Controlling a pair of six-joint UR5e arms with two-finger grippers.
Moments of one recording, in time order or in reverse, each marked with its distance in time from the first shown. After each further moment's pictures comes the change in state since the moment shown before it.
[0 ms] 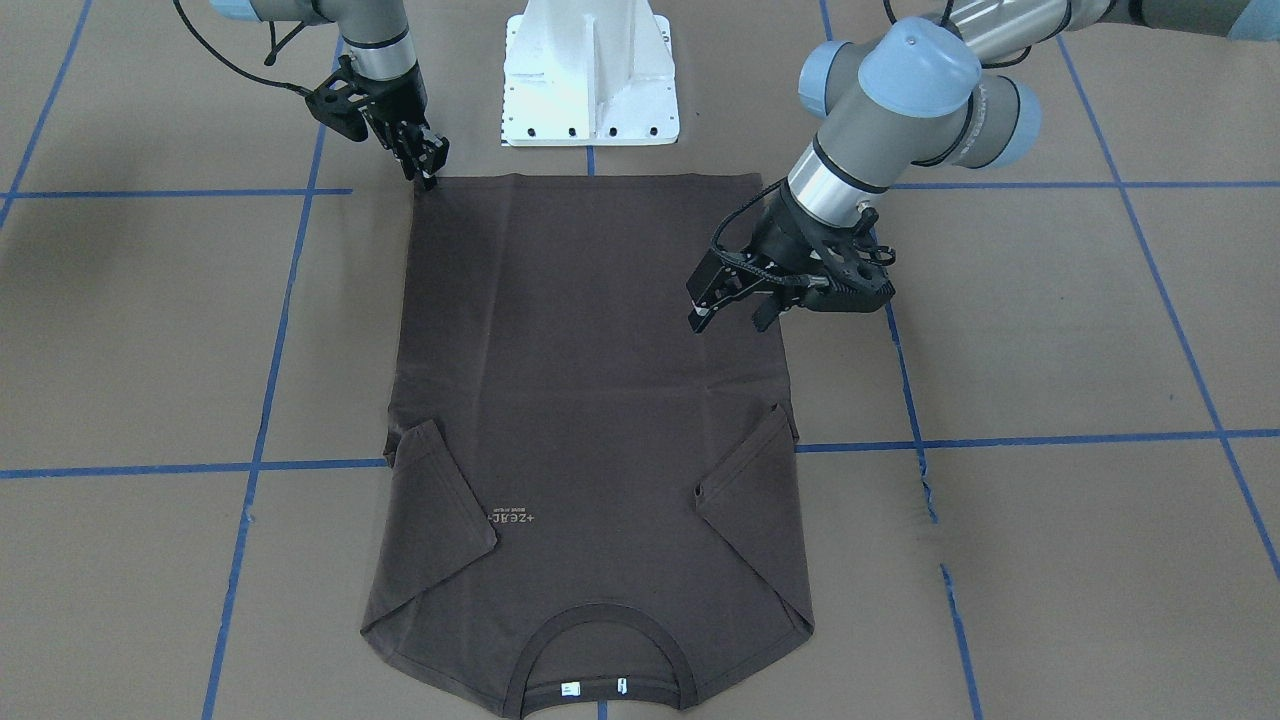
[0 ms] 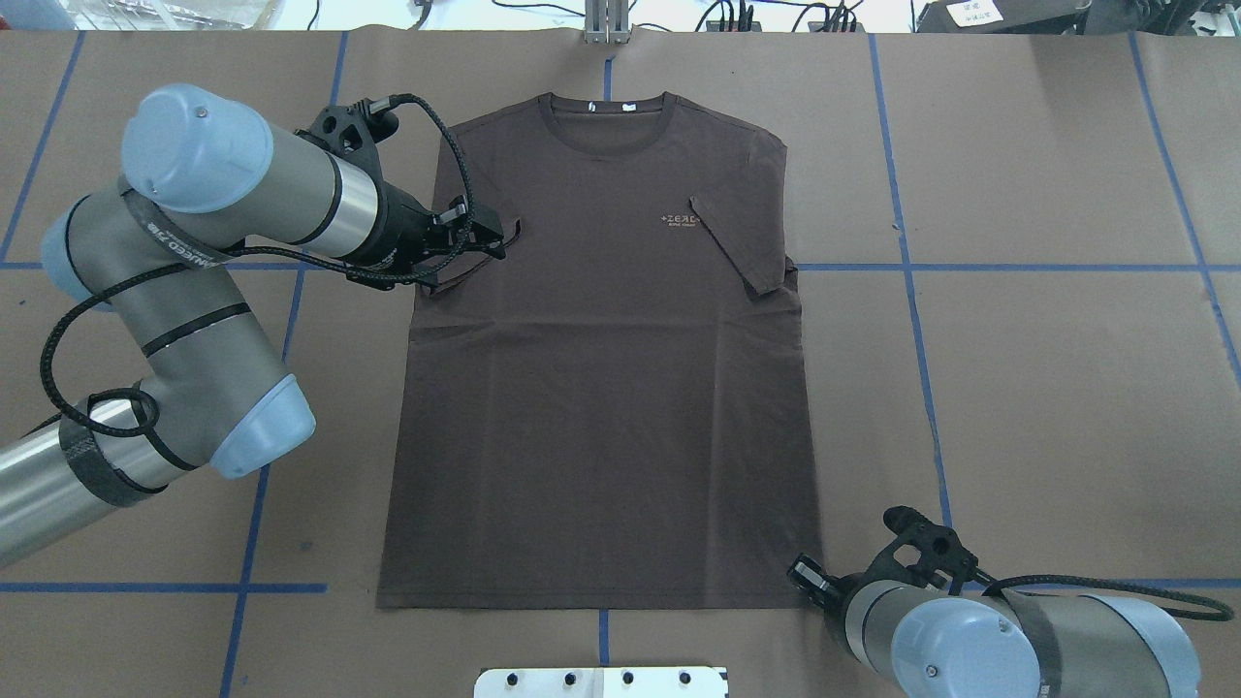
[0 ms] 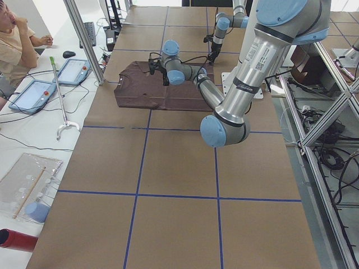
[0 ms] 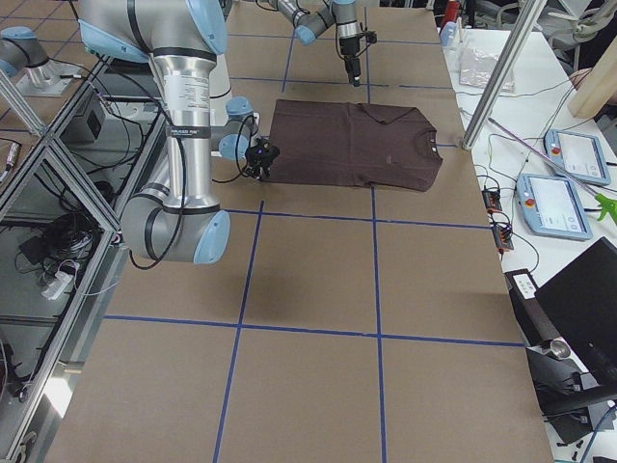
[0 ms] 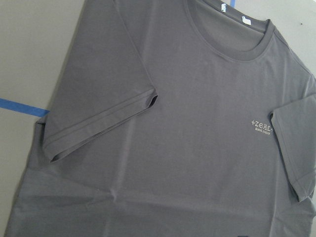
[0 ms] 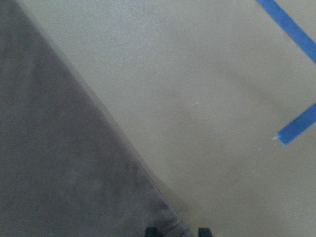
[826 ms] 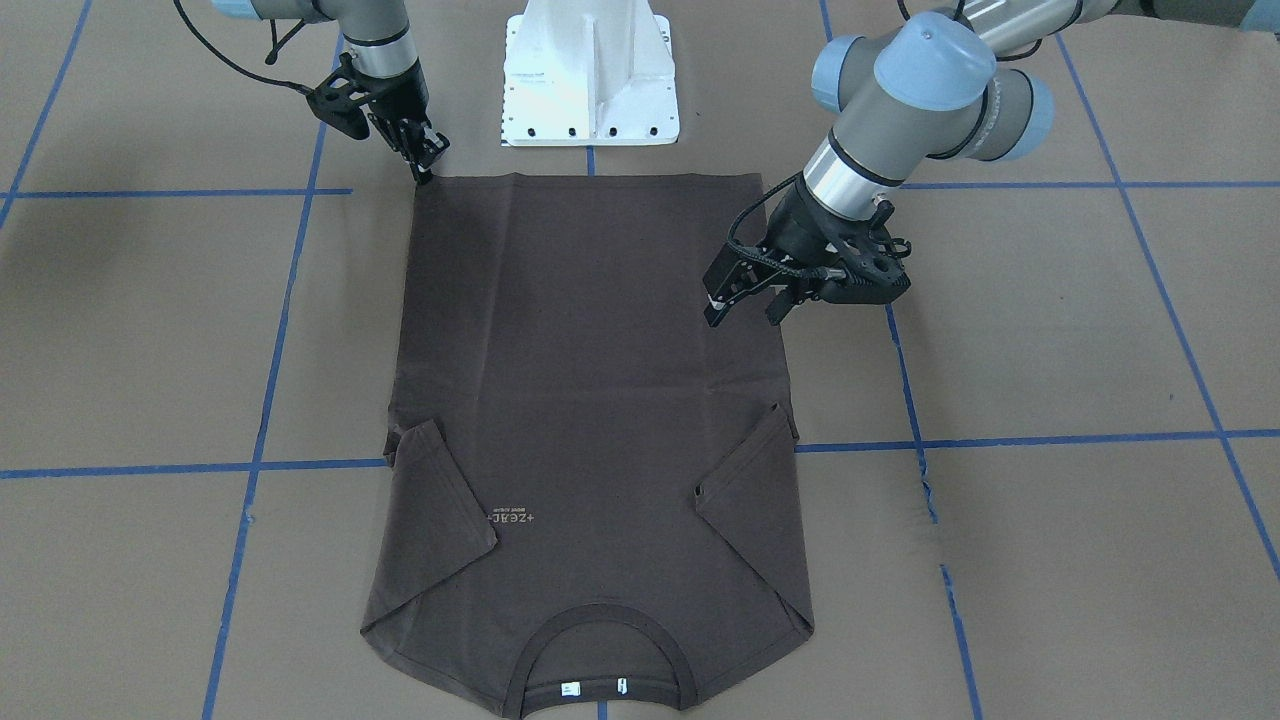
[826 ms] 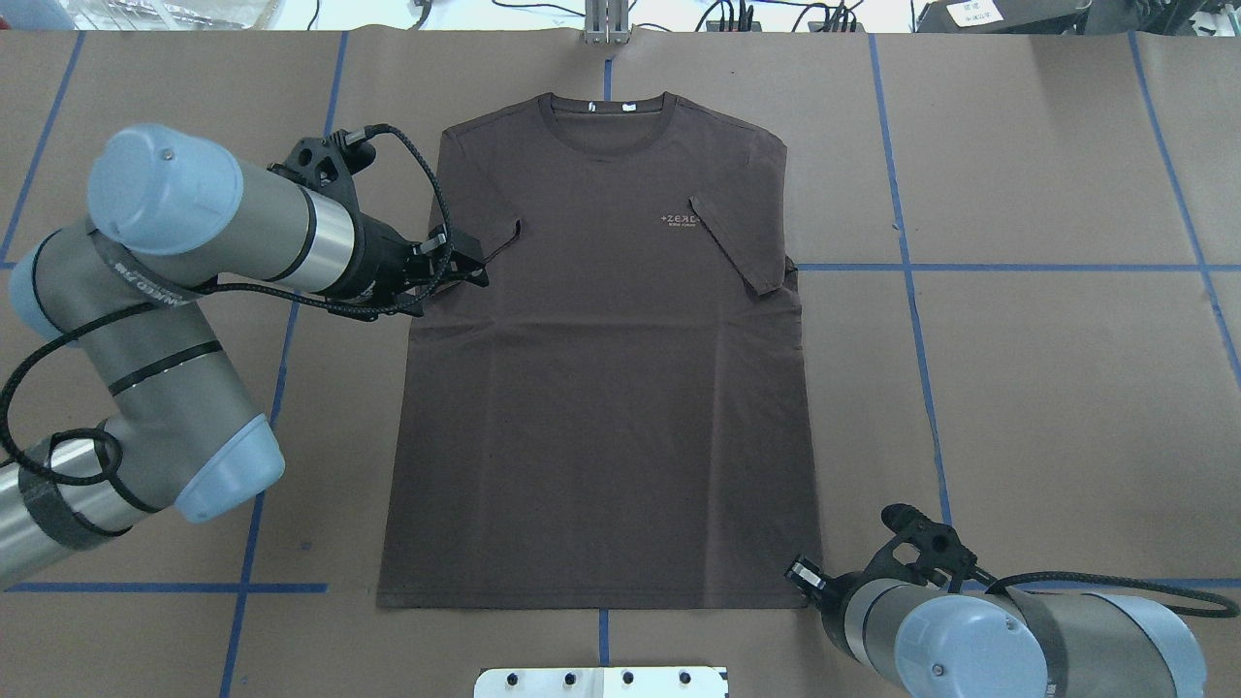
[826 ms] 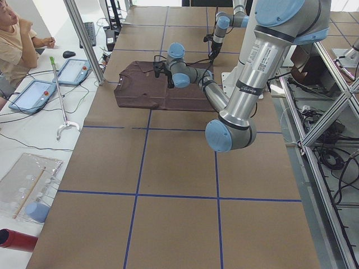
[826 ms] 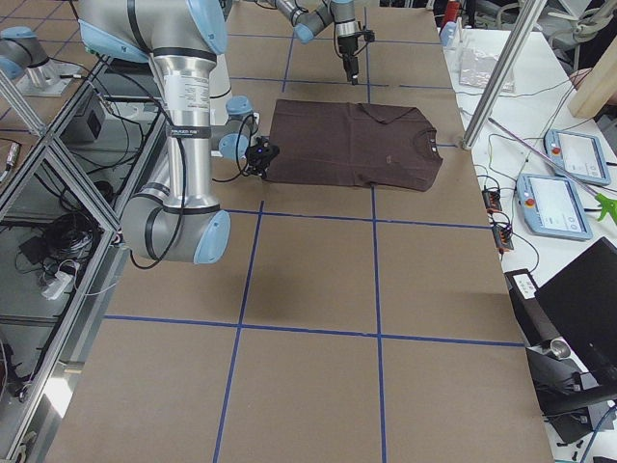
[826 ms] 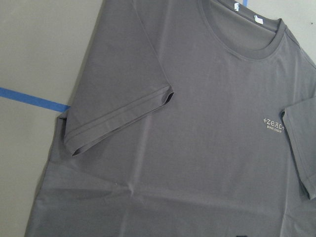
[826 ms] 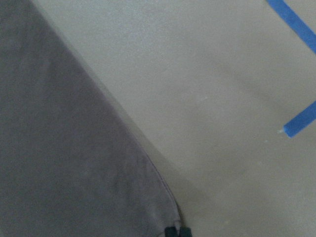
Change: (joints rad) left arm 0.071 0.108 -0.121 0.001 0.056 -0.080; right arm 0.006 0.002 0.032 0.002 0.008 -0.008
